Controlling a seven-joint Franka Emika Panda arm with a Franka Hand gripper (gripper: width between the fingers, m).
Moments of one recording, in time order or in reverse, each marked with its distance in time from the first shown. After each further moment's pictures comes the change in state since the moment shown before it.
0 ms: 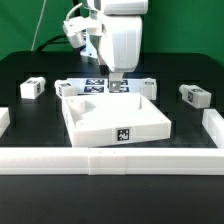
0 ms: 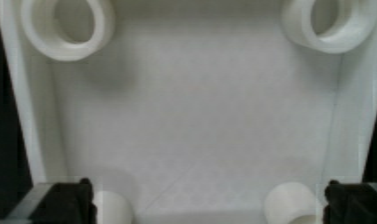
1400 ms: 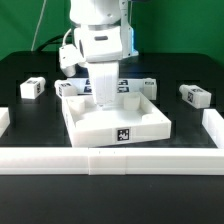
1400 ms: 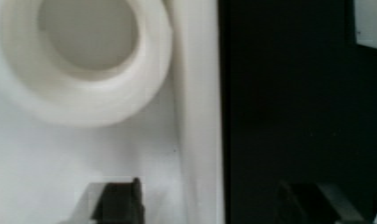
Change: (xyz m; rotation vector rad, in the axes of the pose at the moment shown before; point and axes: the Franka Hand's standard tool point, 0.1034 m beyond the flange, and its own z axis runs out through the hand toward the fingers) arm 0.000 -0.077 0.067 0.149 0.070 0.061
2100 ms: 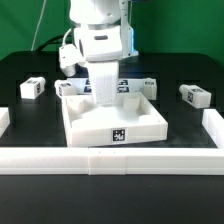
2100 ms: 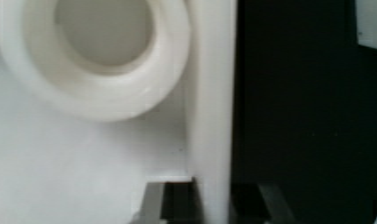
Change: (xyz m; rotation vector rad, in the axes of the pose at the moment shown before) arm 0.000 0.001 -0.001 -0.004 -0.001 0.000
